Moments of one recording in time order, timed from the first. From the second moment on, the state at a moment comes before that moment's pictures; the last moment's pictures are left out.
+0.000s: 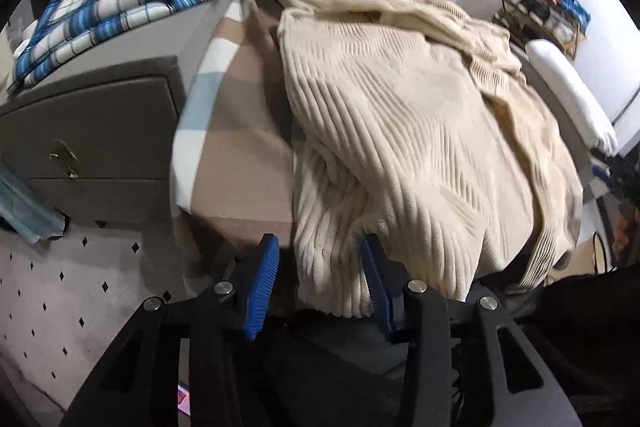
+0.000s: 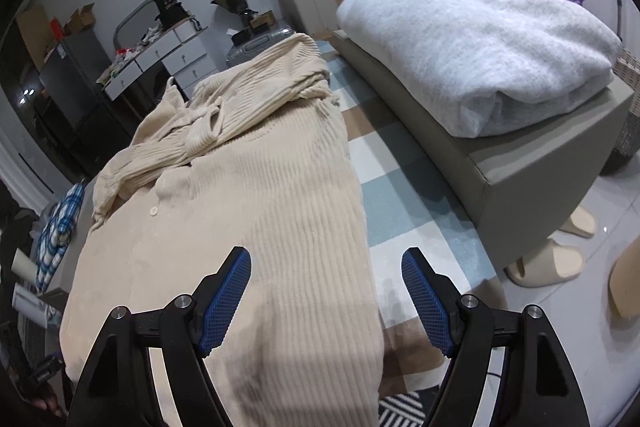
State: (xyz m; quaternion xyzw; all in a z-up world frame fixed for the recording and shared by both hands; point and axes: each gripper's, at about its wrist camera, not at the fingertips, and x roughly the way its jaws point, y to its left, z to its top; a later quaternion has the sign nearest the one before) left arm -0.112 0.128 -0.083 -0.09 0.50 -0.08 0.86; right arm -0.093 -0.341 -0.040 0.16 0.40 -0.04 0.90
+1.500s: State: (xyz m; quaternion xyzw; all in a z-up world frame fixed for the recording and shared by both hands) left arm -0.122 0.170 -0.009 -0.18 0.37 -0.15 0.90; right arm -0.158 -0.357 -0.046 0.29 0.29 0.26 0.87
